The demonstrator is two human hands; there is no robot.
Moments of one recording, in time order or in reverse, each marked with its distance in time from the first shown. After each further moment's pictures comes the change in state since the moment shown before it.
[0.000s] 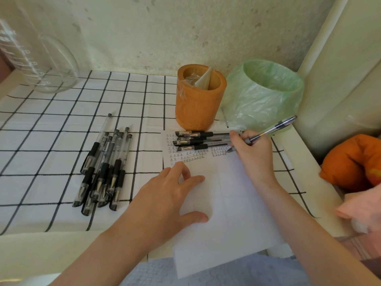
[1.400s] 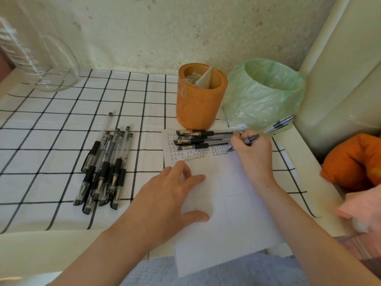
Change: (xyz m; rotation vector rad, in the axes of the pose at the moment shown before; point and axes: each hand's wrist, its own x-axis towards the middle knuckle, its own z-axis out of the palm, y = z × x) left_hand 0.000 -0.001 0.001 0.000 -0.003 -0.004; right_hand 0.001 0.001 0.005 -0.049 0.029 -0.101
